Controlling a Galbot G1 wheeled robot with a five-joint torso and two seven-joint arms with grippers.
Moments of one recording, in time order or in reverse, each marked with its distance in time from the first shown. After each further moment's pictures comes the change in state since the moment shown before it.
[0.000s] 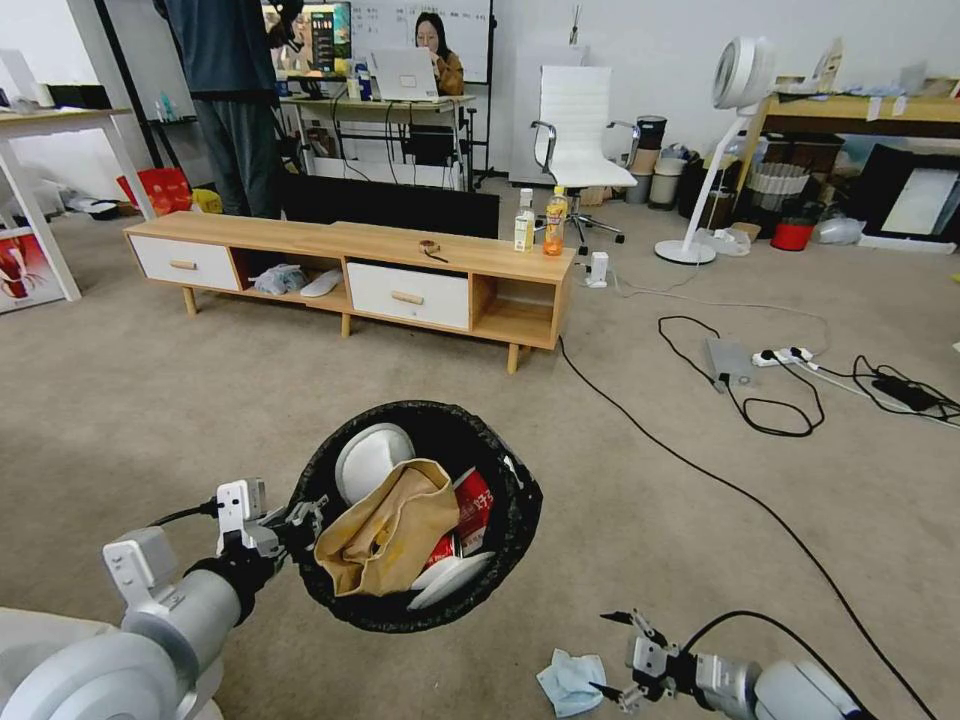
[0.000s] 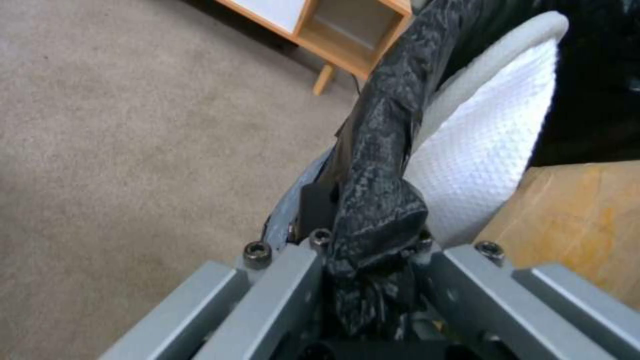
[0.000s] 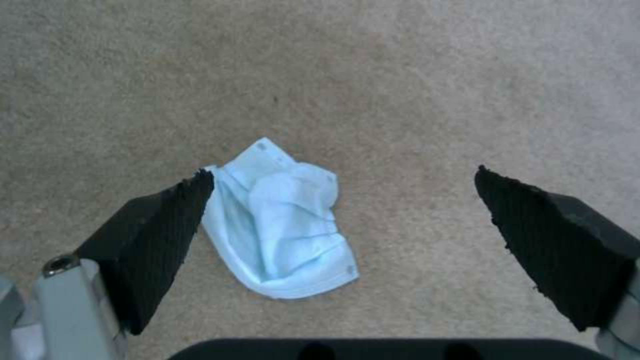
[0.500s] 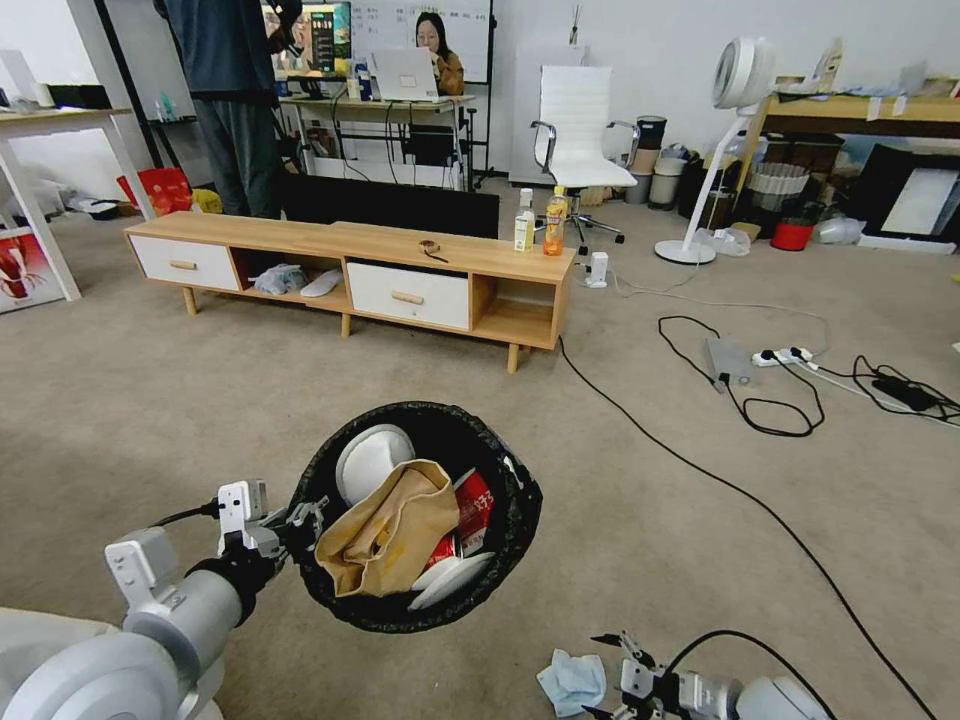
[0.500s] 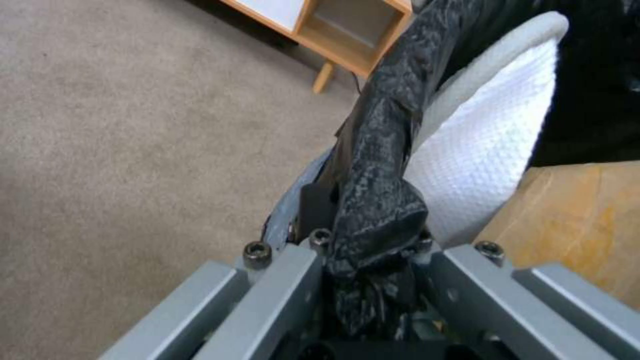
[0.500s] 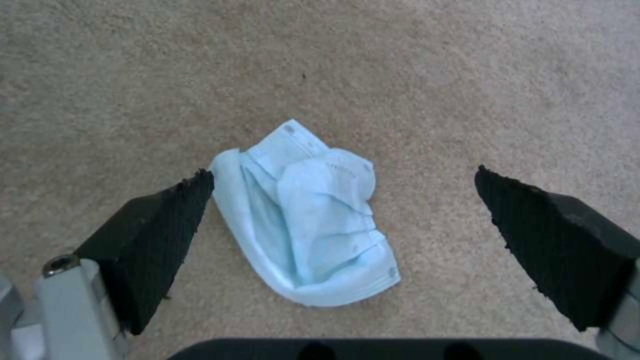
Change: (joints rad) left arm 0.000 0.000 0.003 0.003 0.000 0.000 0.000; right arm 0.037 0.067 -0.028 -0.105 -0.069 0.041 0.000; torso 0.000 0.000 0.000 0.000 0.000
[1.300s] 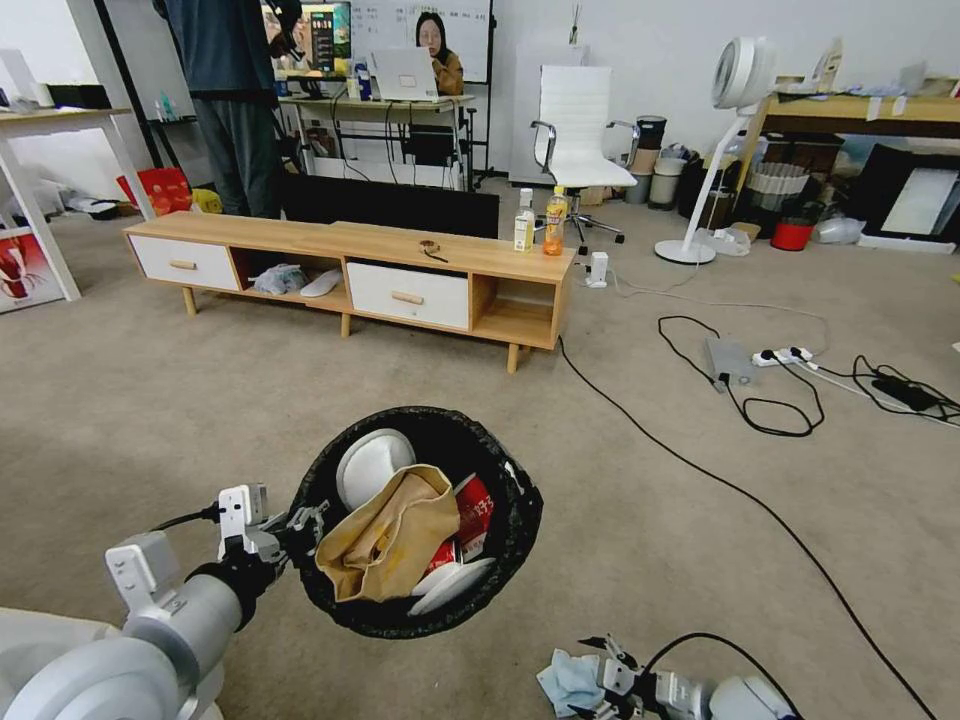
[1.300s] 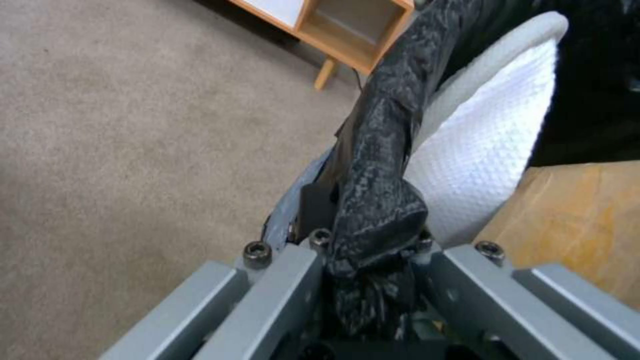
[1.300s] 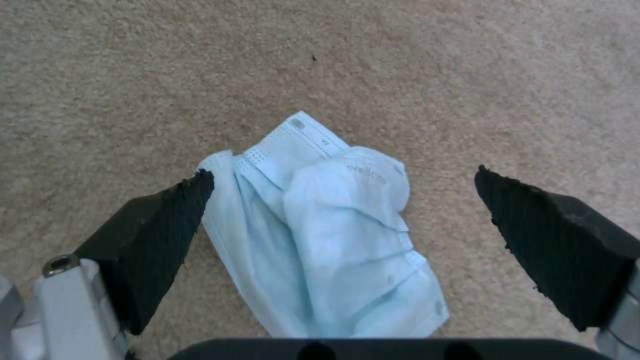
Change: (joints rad) left arm 0.013 -0.004 -0.001 -0.005 0.007 0.001 0.001; right arm 0.099 0.086 -0.068 -0.190 -0.024 0.048 0.028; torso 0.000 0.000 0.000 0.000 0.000
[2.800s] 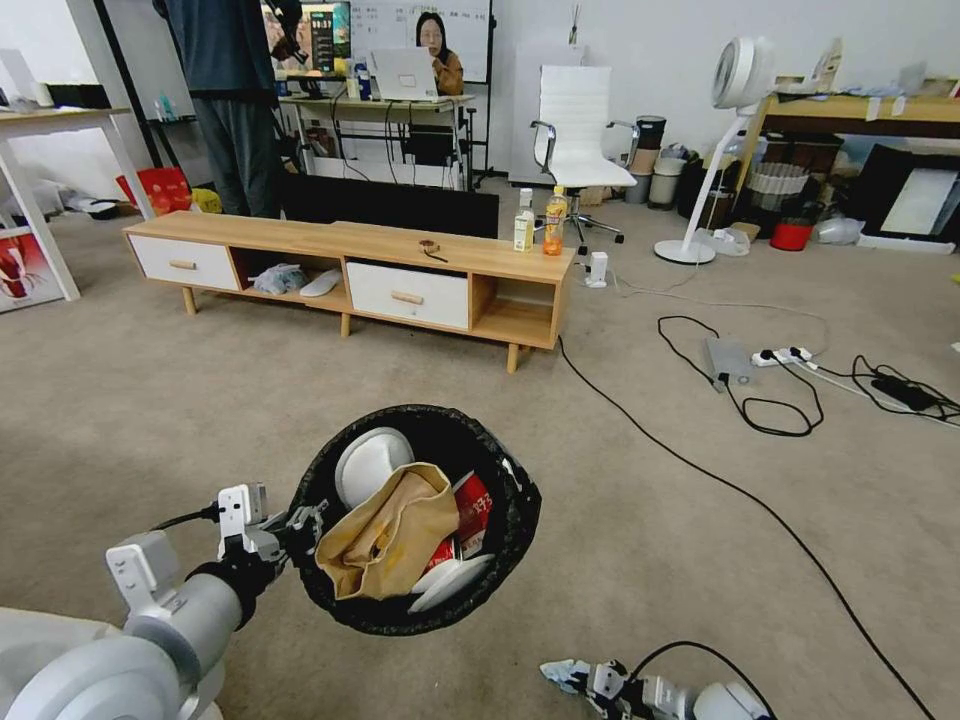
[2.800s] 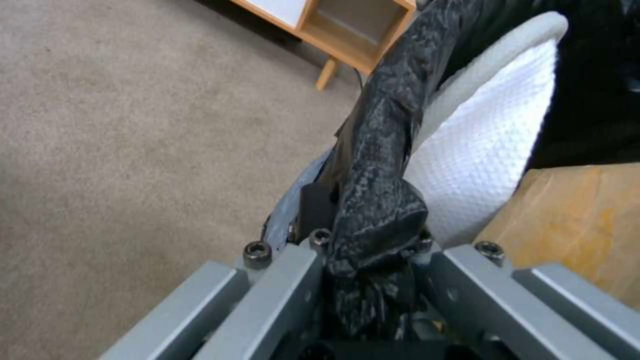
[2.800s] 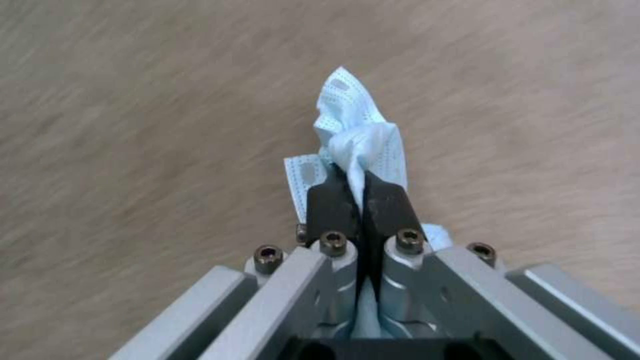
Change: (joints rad) left arm -0.004 -0.002 0.000 0.007 0.003 -0.001 0.002; right arm 0.080 0.061 0.032 -0.159 -0.001 0.073 0.007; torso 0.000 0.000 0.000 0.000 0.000
